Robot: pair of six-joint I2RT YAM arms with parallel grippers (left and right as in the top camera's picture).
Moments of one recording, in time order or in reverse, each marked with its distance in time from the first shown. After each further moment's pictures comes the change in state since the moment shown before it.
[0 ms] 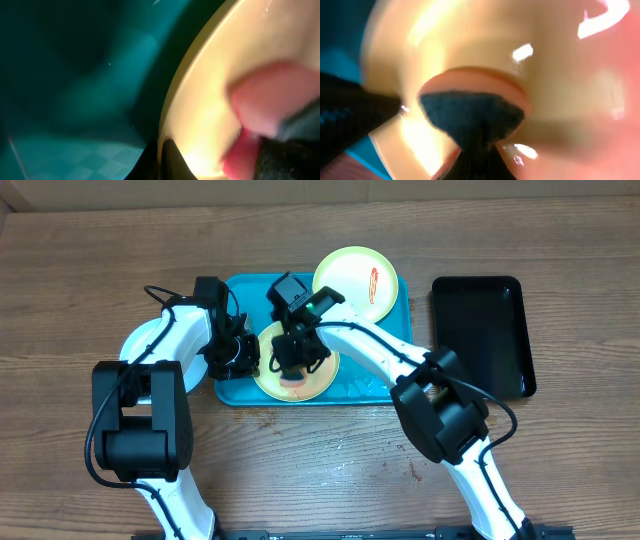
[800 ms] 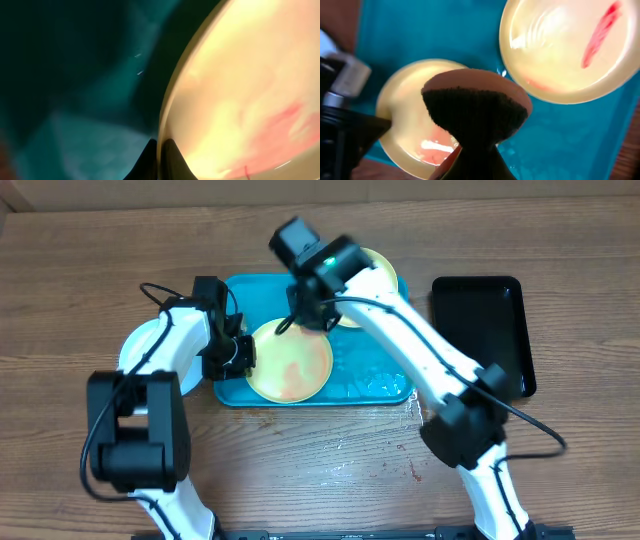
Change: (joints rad) left arm -0.001 -0.064 -0.017 -0.023 -0.106 0.000; right arm -0.045 -0.093 0.414 -0.368 0.322 0.078
